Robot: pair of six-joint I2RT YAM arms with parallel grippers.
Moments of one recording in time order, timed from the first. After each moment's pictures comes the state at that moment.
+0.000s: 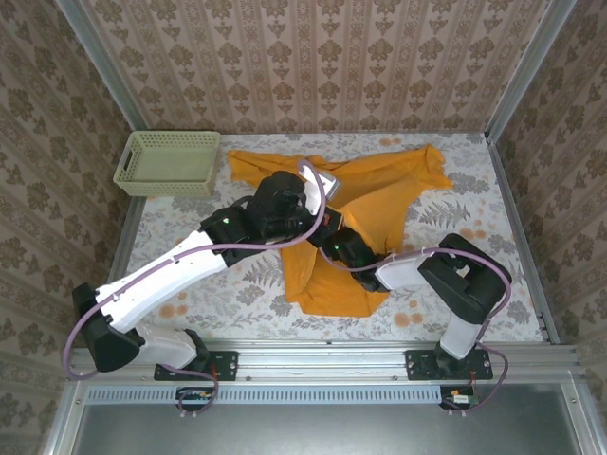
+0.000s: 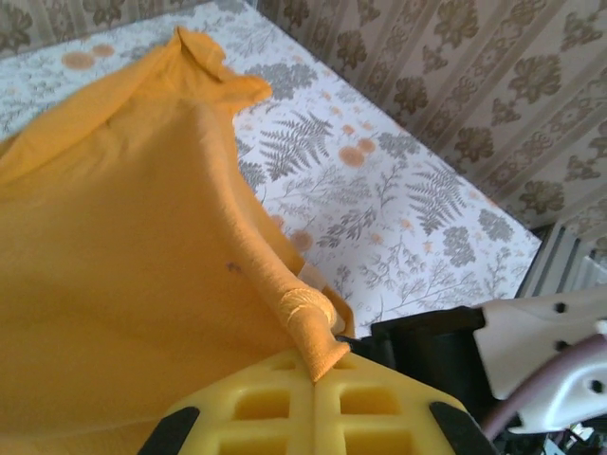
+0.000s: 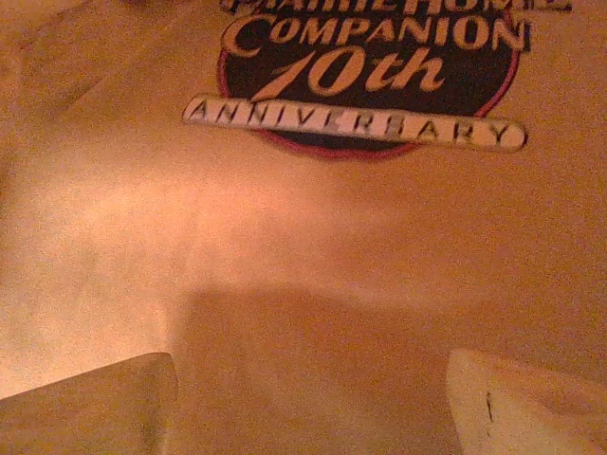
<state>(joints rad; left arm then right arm) -1.00 1.33 1.37 -0.52 0.12 -0.28 0.73 1.75 0.69 0.41 0.48 0.50</state>
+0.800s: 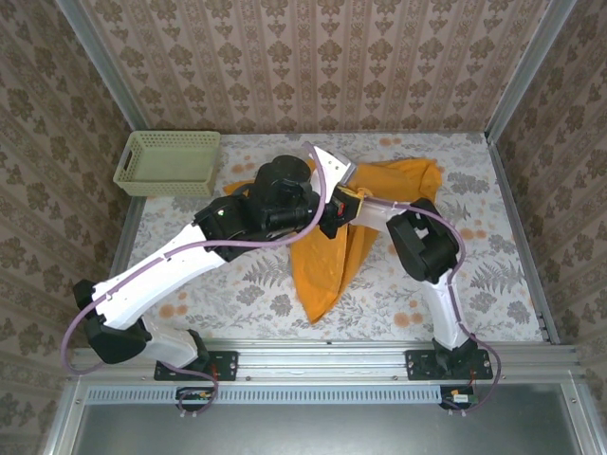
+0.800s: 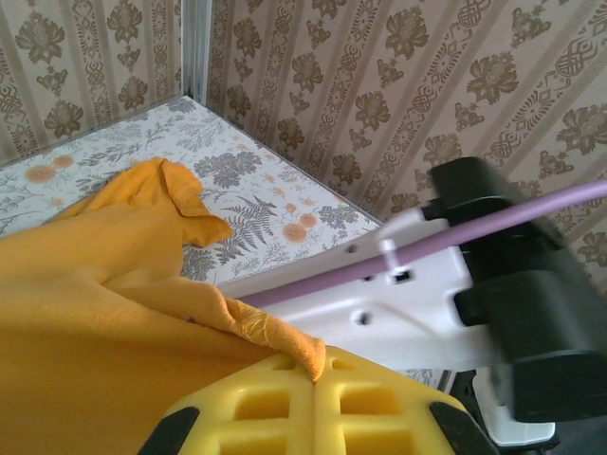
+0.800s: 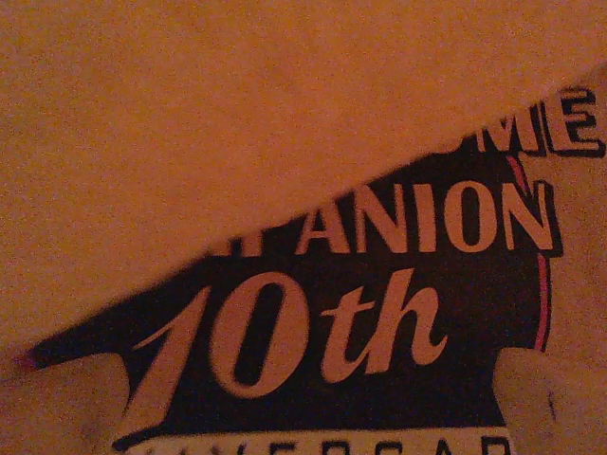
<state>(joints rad) -1.10 1.40 1.64 -0.59 0.08 -0.27 0.57 2.19 1.56 -0.44 0.49 0.65</state>
